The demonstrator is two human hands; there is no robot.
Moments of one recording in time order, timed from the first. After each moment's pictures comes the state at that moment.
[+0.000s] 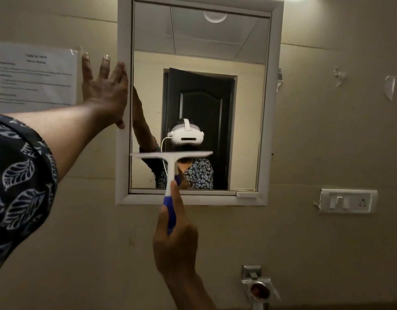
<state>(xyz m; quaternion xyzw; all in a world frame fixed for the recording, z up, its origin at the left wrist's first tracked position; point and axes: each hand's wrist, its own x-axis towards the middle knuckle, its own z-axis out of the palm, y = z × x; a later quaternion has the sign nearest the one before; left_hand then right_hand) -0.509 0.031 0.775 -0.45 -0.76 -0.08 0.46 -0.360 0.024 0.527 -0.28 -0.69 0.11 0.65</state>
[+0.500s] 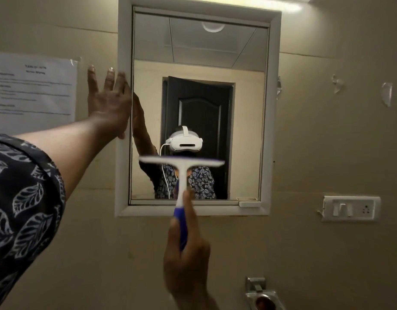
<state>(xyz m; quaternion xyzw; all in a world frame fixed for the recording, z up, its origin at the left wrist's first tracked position) -0.507 0.042 0.775 -0.44 -0.76 -0.08 0.48 -0.348 0.009 0.541 -0.27 -0.67 0.12 0.69</state>
